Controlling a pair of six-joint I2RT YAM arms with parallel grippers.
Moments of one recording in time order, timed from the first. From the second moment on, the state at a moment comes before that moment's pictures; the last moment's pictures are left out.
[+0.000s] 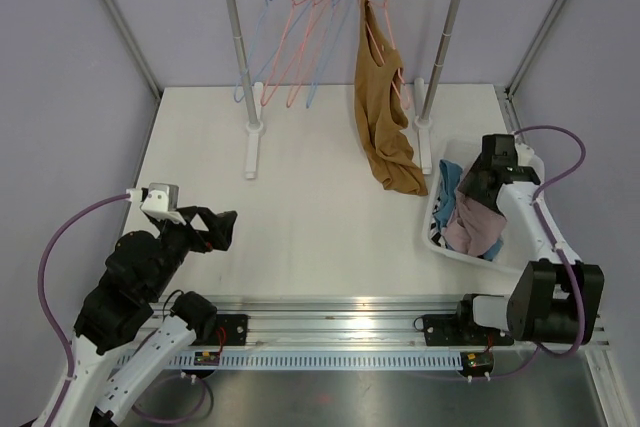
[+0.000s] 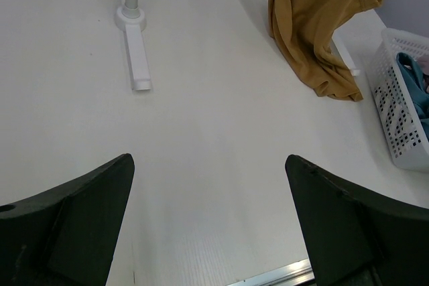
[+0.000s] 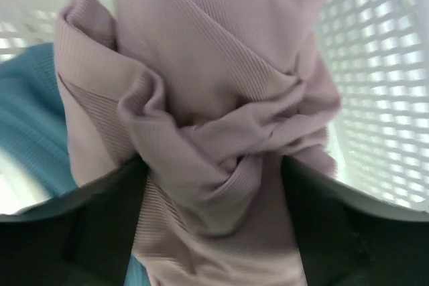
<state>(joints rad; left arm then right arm) -0.56 0.28 0.81 -0.72 -0.23 -0.32 -0.07 1.30 0.94 -0.67 0.33 0.49</state>
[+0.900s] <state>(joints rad) -0.48 0.38 0.81 -0.72 -0.20 -0.31 0.26 1.66 2.12 -0.78 -0.08 0.34</state>
